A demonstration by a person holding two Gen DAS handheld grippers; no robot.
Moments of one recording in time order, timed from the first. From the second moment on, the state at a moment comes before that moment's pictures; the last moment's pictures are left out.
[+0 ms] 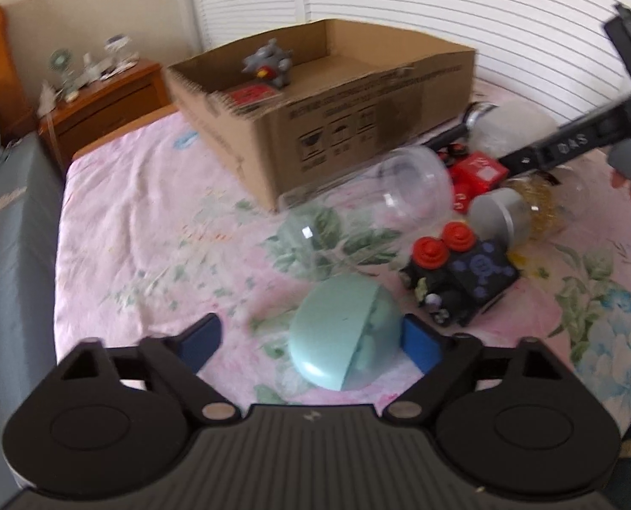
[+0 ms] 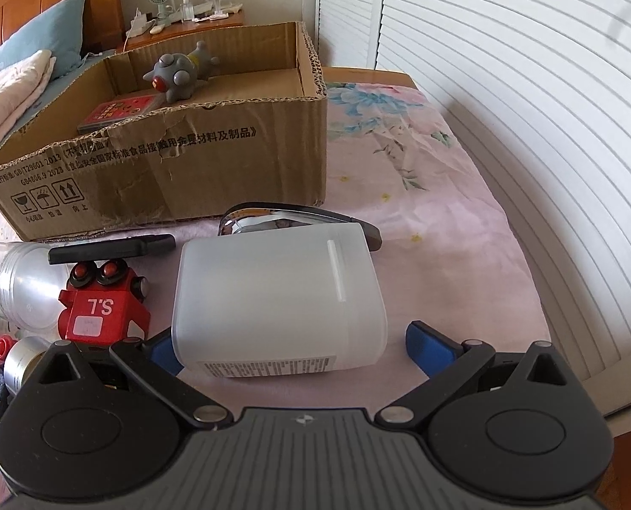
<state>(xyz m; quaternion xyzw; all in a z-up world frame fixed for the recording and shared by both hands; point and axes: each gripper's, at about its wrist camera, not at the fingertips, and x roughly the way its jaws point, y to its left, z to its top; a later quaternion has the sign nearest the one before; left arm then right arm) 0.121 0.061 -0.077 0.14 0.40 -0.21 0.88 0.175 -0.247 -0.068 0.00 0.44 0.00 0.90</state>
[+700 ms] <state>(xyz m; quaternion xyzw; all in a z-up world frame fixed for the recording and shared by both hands) 0.116 0.055 -0.072 0.13 0.43 -0.26 0.86 0.173 -0.248 -0.068 0.00 0.44 0.00 0.90</state>
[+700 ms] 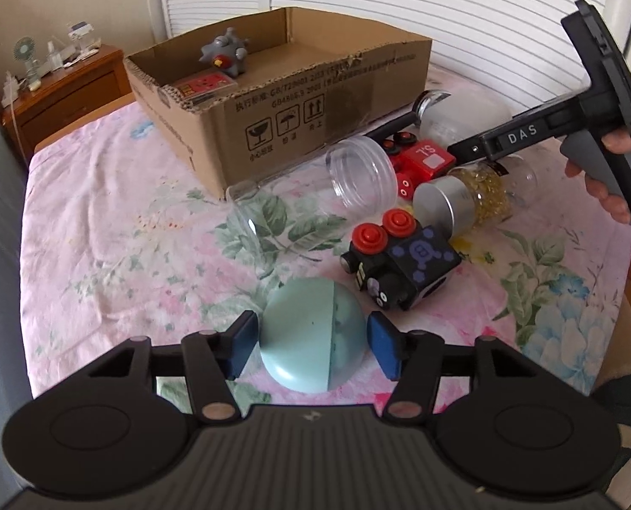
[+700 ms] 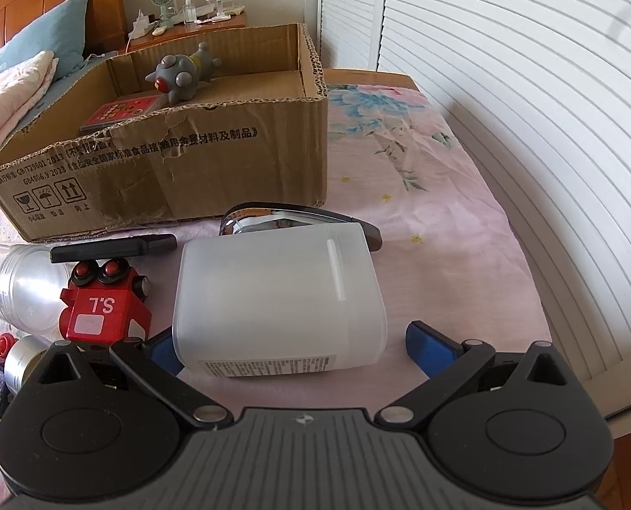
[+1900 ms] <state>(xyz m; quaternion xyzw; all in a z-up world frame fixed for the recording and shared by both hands) 0.115 0.059 -0.061 0.12 0.46 -0.22 0.85 0.182 -0.249 -0.030 -0.05 0.48 0.09 0.87</state>
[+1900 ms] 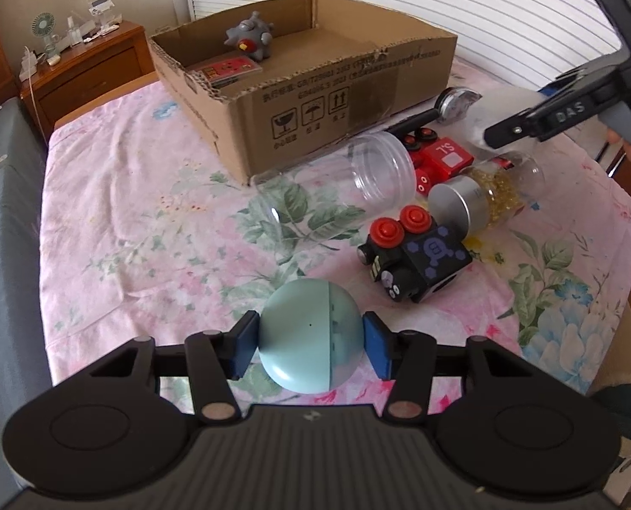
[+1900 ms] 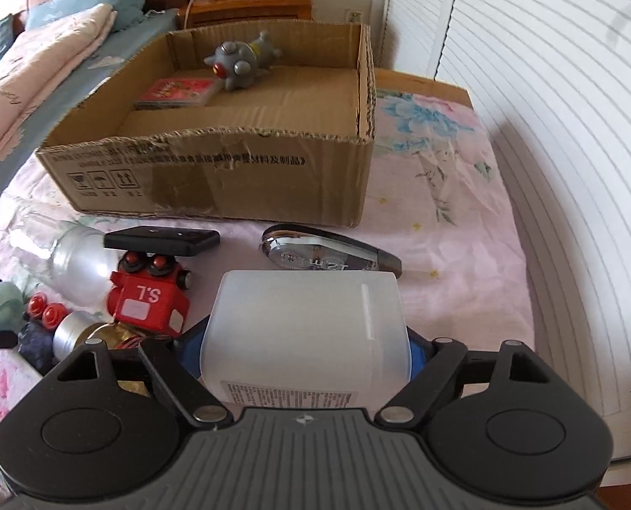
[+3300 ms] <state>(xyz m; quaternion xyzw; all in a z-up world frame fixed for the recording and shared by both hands) 0.264 0.005 -0.012 0.10 0.42 -0.20 0.88 0.235 -0.245 0.061 -0.05 0.39 0.16 0.90</state>
